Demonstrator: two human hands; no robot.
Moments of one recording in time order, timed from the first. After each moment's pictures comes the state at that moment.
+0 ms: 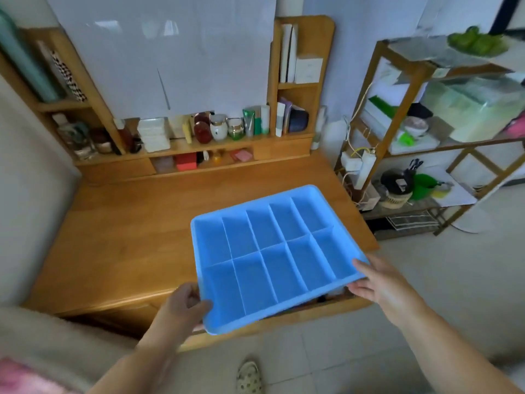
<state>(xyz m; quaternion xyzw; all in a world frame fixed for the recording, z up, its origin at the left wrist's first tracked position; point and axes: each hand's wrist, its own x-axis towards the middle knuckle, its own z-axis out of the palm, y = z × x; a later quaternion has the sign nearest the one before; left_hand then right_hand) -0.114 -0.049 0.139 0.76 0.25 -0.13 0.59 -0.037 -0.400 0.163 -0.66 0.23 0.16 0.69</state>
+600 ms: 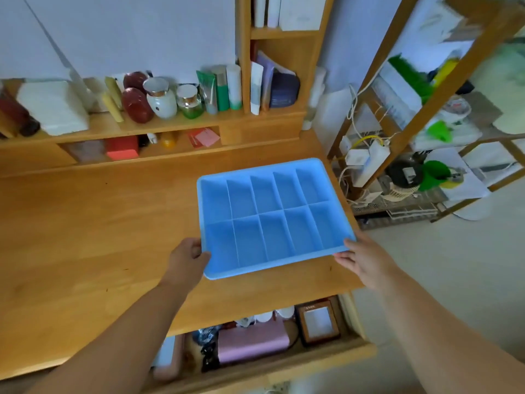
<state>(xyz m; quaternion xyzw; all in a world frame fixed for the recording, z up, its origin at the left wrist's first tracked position) 0.139 -0.107 0.029 0.81 0.25 -0.12 0.51 0.188 -0.437 0.066 -0.64 0.33 0.21 0.66</state>
